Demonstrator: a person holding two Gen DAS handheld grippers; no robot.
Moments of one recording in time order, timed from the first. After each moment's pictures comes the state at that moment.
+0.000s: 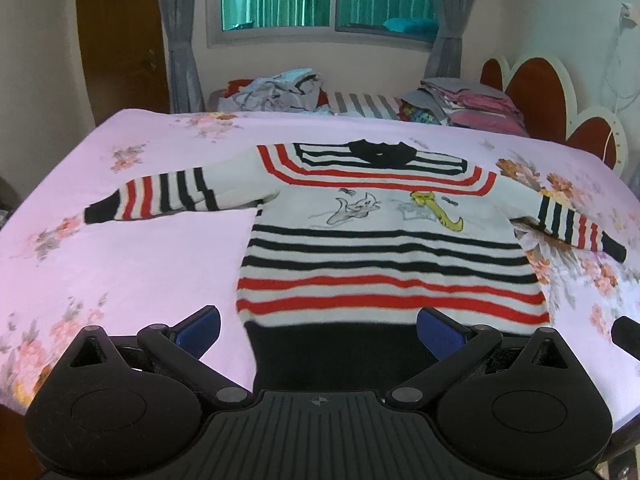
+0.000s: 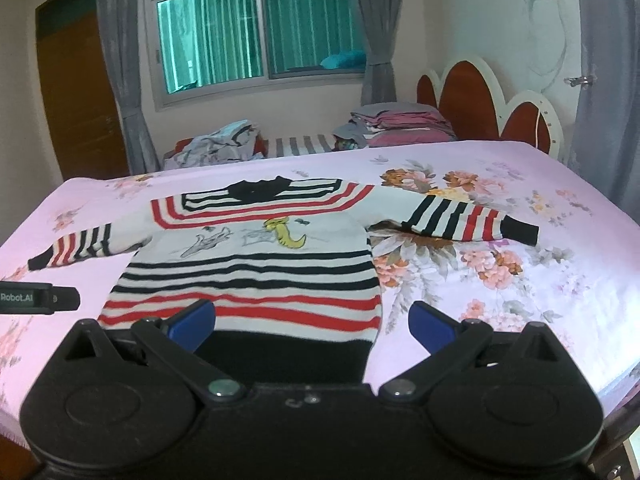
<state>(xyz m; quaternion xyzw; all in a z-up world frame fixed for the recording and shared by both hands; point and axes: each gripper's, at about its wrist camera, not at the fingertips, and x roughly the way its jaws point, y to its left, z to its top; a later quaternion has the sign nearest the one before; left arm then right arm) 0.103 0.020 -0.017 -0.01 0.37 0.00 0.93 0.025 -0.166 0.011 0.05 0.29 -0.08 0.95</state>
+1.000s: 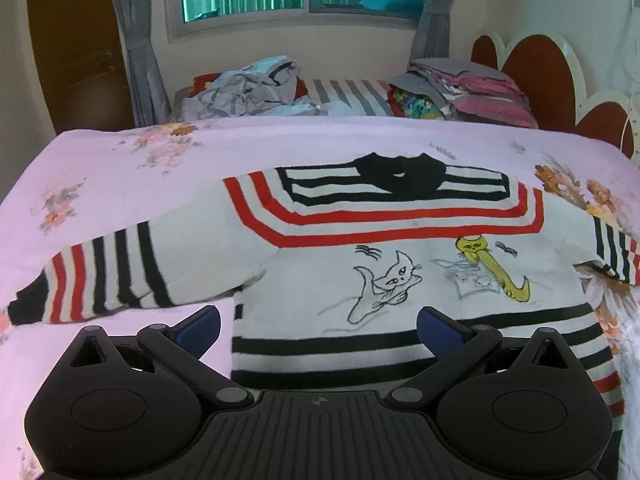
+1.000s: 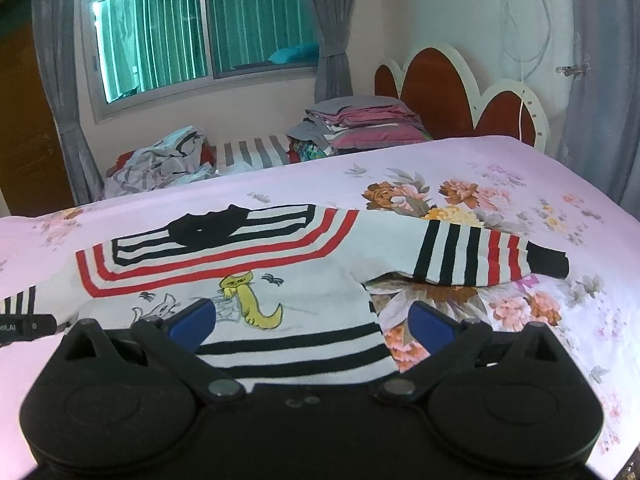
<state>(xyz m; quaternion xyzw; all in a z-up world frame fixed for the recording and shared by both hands) 0.317 0.028 -0.060 0.03 0.39 -0.04 0.92 0.200 -0.182 -0.007 0.07 0.29 -0.16 0.94</state>
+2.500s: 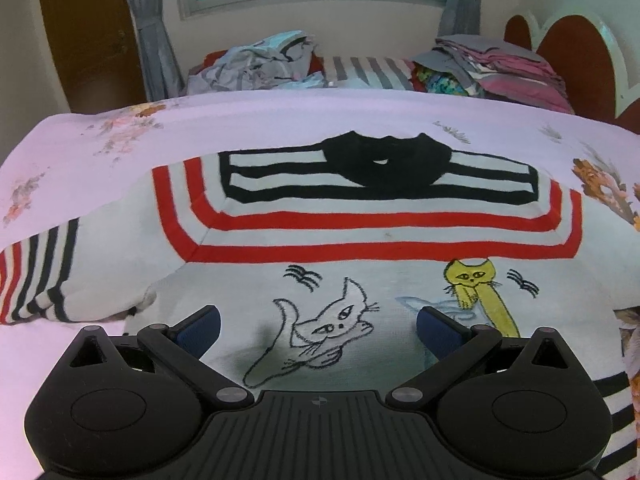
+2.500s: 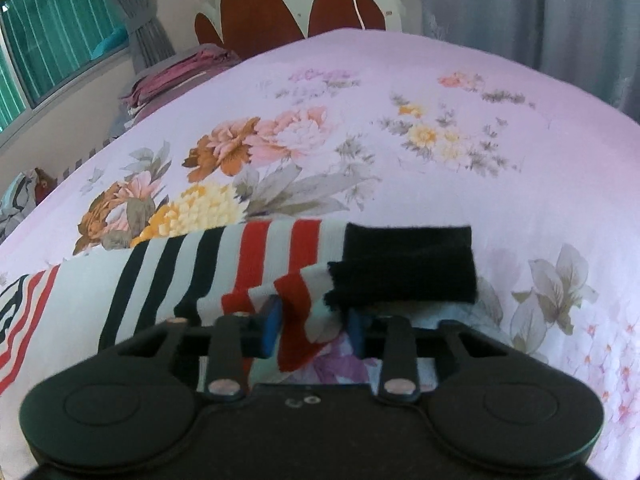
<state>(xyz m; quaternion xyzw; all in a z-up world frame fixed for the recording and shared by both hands) 0.401 -0.076 -0.114 0.02 0.42 0.00 0.91 0.278 -0.506 -0.118 0.22 0.33 -0.32 0.86</state>
